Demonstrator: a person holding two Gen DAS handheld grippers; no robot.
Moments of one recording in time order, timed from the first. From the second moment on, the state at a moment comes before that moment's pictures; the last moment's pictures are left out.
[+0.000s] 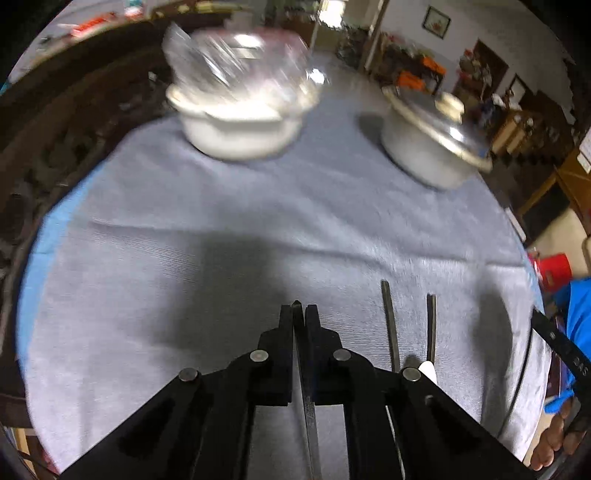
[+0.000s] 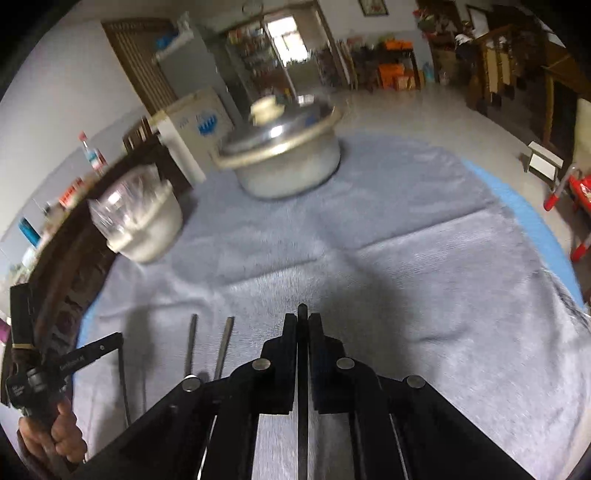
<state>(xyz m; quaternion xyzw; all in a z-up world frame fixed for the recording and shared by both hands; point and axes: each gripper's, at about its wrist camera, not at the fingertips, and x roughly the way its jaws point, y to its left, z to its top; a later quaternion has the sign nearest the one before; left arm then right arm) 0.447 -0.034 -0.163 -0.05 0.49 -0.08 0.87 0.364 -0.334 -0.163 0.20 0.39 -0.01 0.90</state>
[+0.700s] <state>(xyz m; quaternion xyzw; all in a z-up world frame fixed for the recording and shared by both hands) 0.263 0.038 -0.036 -0.09 0.28 -0.02 0.95 0.161 -0.294 -0.056 0.19 0.14 -0.06 0.97</state>
